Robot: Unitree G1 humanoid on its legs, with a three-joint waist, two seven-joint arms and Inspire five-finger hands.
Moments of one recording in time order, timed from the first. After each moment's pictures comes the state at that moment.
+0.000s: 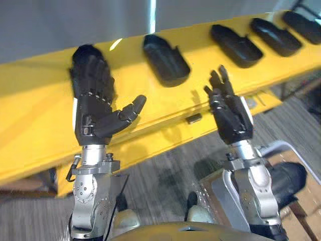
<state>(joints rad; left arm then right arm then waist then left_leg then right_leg) 0.24 0.10 -0.04 -0.51 -0.38 -0.26 -0.01 0.20 -0.15 -0.01 -0.38 0.37 -0.18 0.16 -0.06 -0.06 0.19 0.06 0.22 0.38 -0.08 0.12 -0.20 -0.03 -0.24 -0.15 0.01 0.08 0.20</state>
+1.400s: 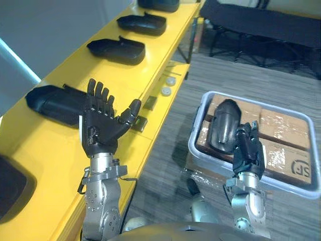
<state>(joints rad) 0.33 0.01 -0.09 -0.51 -0.39 -0.23 0.17 0.42 0.02 0.00 -0.23 0.45 -0.25 -0.15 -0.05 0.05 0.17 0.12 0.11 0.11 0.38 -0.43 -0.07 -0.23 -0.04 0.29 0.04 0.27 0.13</state>
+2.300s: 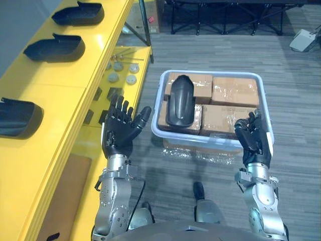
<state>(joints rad) 0.30 0.03 -0.18 -0.34 -0.54 -0.23 0.13 0.27 -0.16 -0.06 -0.13 0.20 -0.20 -0.17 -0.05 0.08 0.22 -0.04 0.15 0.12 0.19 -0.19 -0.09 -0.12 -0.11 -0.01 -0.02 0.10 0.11</state>
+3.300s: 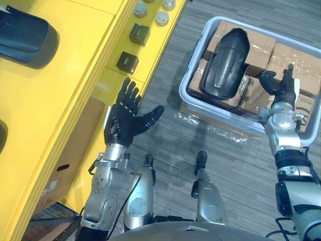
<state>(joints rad) 0.18 0.17 -0.17 -0.34 -0.50 -0.17 0.03 -0.61 -0.60 -0.06 0.68 0.20 -0.02 -0.29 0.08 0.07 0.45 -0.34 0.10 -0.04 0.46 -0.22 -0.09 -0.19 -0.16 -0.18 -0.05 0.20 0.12</state>
